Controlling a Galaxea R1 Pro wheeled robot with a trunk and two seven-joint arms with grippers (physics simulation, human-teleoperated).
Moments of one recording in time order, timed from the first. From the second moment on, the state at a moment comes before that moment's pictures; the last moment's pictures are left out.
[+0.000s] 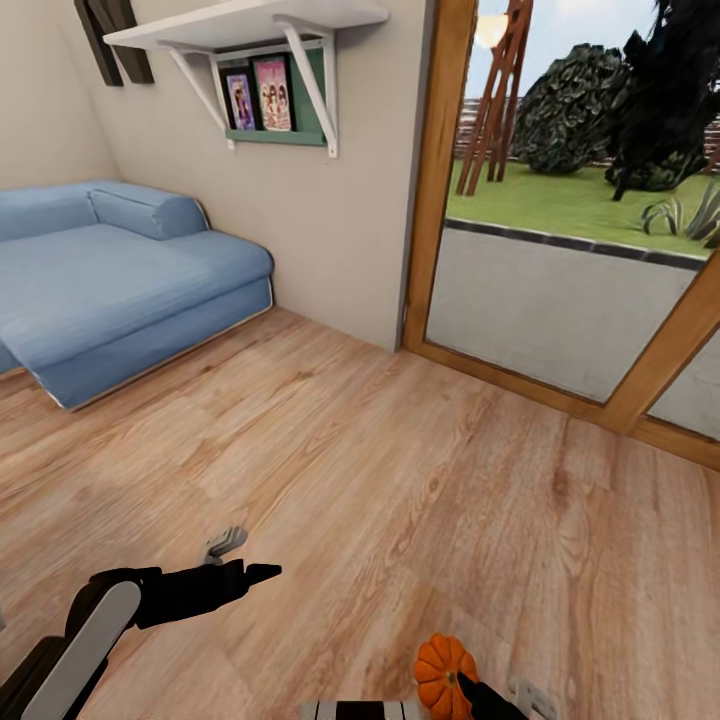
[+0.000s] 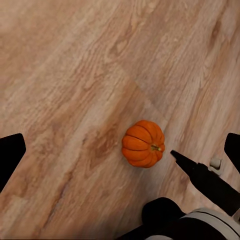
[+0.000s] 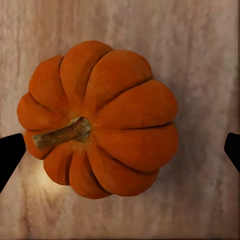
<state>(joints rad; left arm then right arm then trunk) -0.25 0.30 -0.14 -1.50 1.01 0.99 0.01 -0.41 -0.05 0.28 -0.14 -0.89 -0.14 0.27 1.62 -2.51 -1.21</state>
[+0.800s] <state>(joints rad) -0.25 0.30 -0.14 -1.50 1.01 0.99 0.01 -0.41 -0.15 0.17 -0.15 -0.98 -0.03 0.62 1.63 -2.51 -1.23</state>
